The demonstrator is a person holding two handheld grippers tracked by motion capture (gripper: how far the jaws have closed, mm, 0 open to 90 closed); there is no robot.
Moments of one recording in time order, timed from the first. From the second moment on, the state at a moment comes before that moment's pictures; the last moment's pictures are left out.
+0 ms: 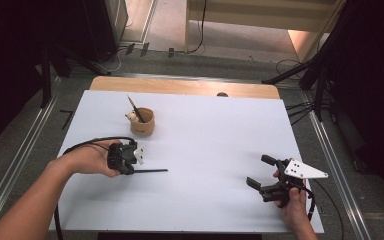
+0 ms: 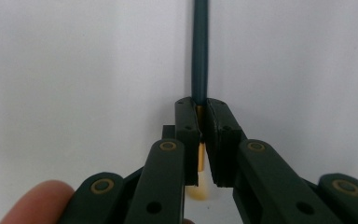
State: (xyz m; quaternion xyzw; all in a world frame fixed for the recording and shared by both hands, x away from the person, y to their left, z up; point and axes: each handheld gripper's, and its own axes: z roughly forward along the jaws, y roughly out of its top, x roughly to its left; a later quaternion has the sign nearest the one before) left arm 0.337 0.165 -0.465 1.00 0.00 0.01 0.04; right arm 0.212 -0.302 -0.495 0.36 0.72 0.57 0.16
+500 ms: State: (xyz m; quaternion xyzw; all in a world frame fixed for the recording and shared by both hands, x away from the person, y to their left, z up) left arm 0.337 0.165 -0.453 1.00 0.01 0.04 0.08; right arm 0.213 -0.296 -0.492 0.36 0.72 0.57 0.16
